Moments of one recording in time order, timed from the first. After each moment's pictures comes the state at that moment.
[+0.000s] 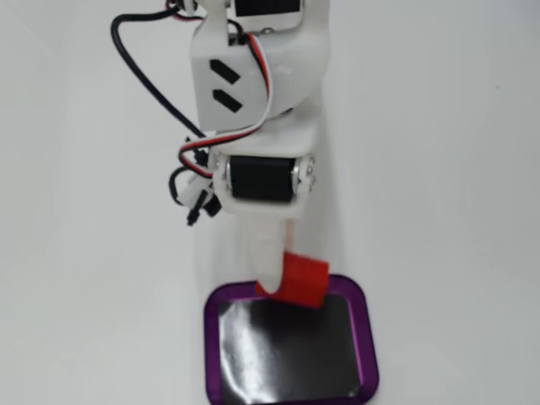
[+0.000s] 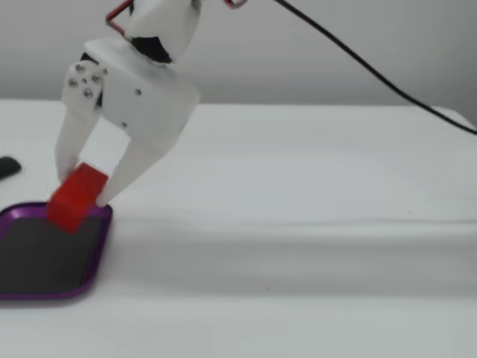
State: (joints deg) arm 3.3 59.0 51.9 57.9 7.7
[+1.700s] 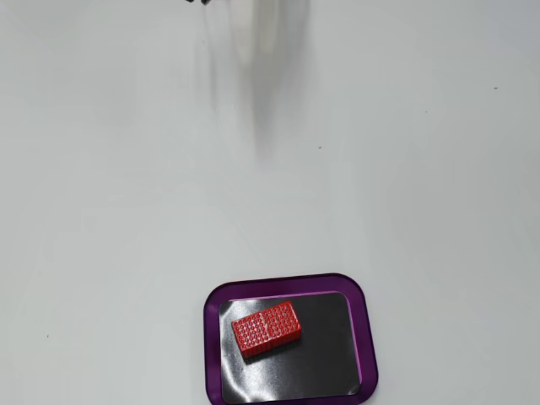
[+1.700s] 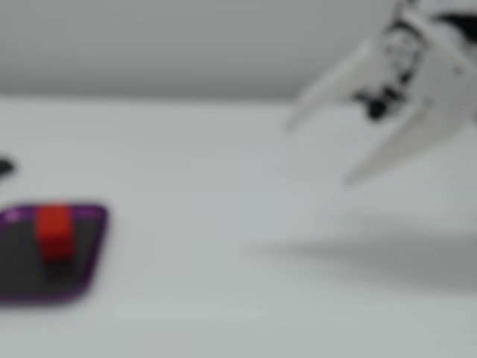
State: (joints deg) arm 4.0 164.1 151.0 57.4 6.9
